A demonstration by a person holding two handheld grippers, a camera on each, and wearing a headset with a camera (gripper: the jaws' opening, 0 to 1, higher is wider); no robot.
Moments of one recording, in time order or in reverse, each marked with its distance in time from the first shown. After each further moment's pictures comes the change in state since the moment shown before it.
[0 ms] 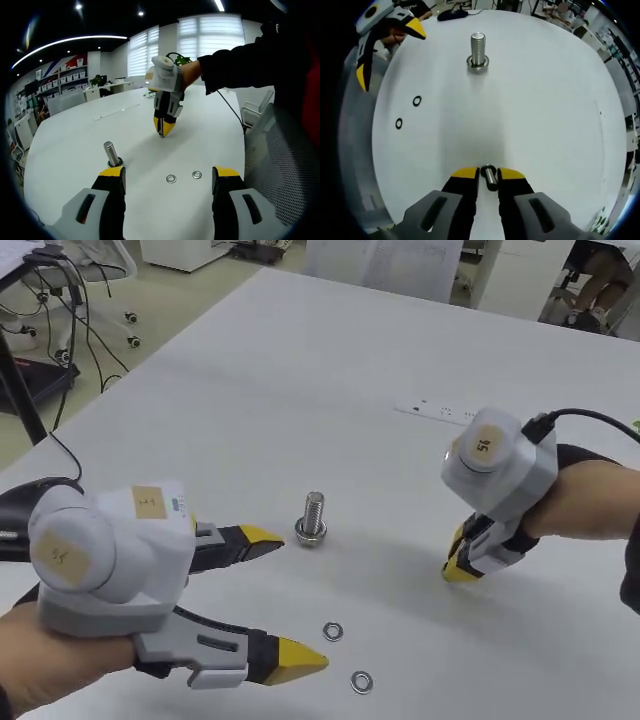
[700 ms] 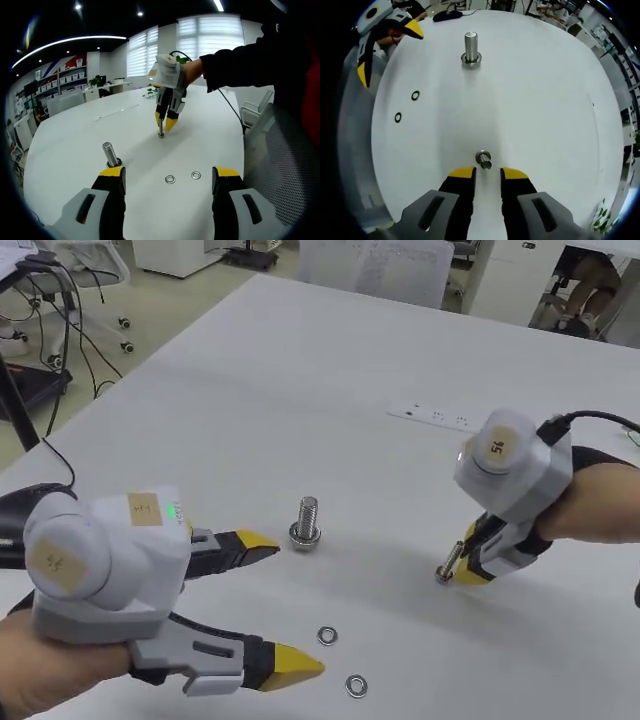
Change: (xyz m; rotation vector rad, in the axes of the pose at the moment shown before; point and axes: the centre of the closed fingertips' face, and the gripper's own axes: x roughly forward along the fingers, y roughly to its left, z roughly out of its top) left arm 0.002 -0.003 0.002 0.003 -0.003 -0.006; right arm -0.015 -0.001 -0.017 0.034 0.004 -0.036
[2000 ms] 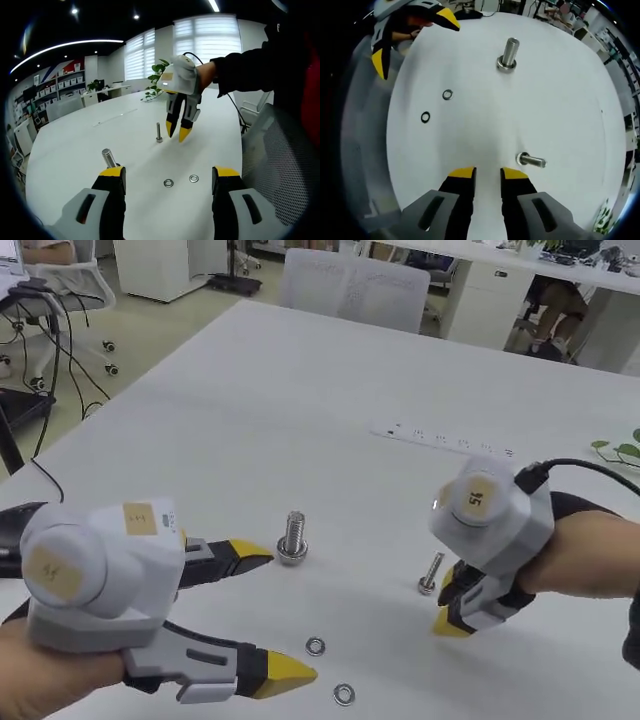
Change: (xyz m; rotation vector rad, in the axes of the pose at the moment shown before) left arm -0.003 -0.004 0.009 0.032 -0.019 -0.006; right arm -0.003 0.052 0.005 -0.036 -0.011 0.032
